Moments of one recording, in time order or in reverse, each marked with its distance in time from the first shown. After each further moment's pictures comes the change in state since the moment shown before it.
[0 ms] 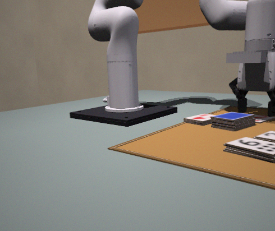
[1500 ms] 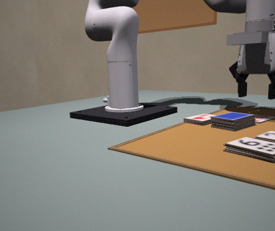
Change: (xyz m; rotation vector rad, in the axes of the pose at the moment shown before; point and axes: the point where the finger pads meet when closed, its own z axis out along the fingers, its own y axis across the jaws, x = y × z) arm 0.000 0.001 -0.045 0.000 0.000 0.000
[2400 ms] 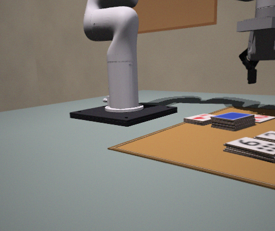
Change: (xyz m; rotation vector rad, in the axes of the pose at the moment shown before) arm -0.042 -0.002 -0.033 0.000 0.000 0.026
